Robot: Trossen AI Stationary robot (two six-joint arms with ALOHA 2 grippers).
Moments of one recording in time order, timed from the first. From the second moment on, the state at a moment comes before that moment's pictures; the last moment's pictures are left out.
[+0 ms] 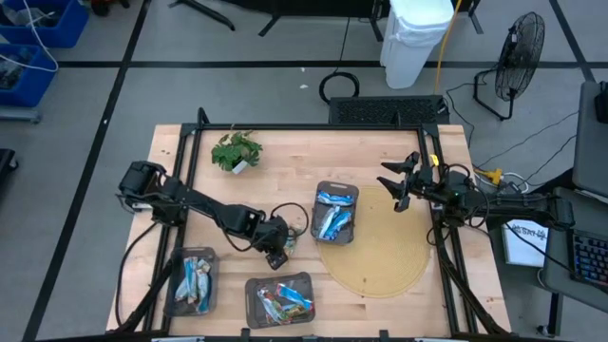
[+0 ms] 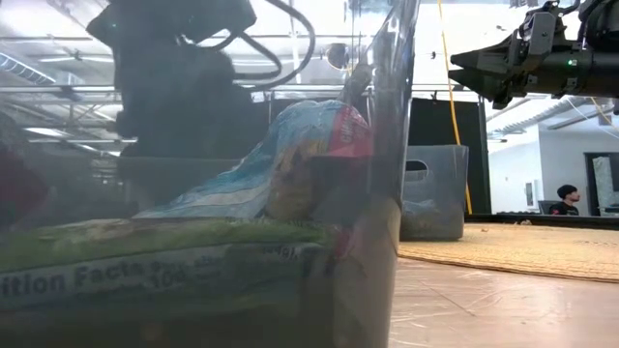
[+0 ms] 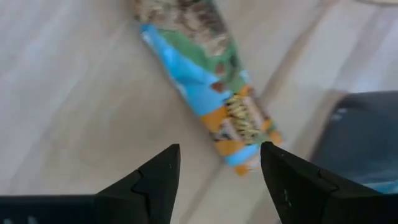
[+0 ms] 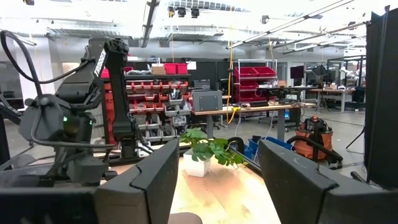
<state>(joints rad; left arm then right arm) -0.26 1.72 0.97 -0.39 0.08 -0.92 -0.21 0.40 0.02 0.62 0.10 0.01</state>
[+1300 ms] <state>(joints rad) -0.25 1.82 1.00 -0.34 0.05 -0.98 -0.21 0.40 0.01 0.62 0.10 0.01</state>
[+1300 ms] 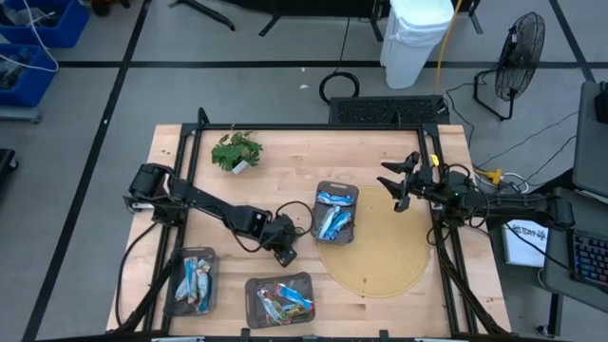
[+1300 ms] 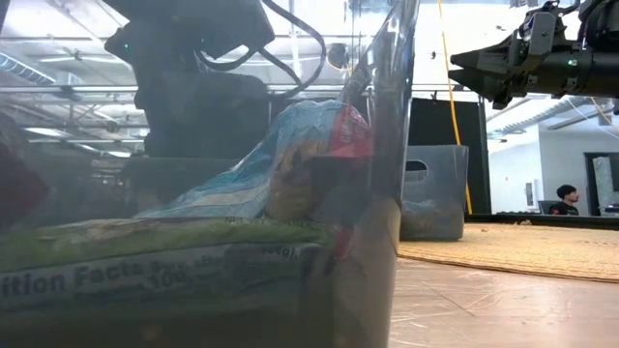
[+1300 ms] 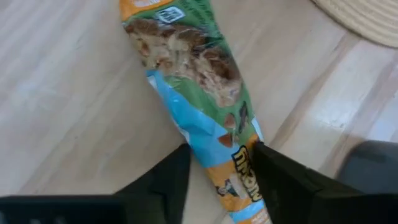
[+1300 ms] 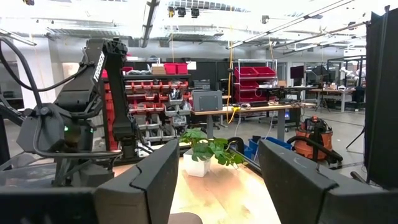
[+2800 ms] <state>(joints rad) -1.01 1.36 1.00 -1.12 -0.30 -2.21 -0.21 0.40 0.01 0.62 0.10 0.01</state>
